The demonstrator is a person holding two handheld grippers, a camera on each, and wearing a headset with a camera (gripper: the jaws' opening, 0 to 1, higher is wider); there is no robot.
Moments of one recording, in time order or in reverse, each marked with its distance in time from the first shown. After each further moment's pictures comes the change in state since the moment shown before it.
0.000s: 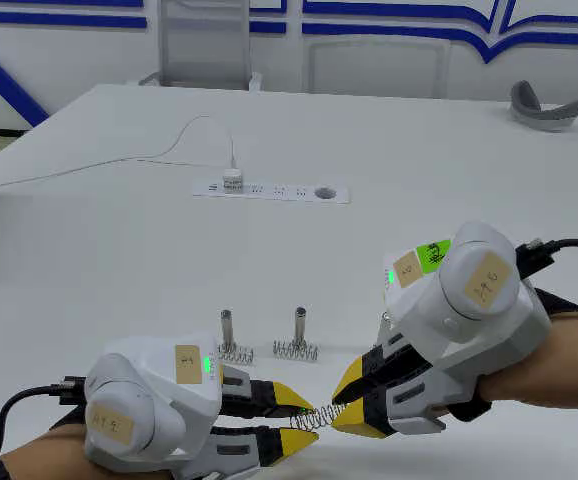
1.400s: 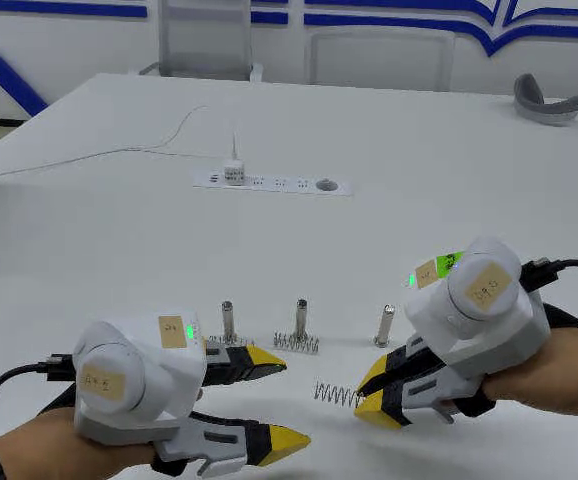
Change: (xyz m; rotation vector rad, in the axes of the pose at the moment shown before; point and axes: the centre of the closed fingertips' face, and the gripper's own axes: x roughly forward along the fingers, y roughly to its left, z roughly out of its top) left arm -0.006 0.016 -0.013 -0.126 0.018 0.047; right arm 0.012 -0.020 -0.039 0.135 0.033 -0.059
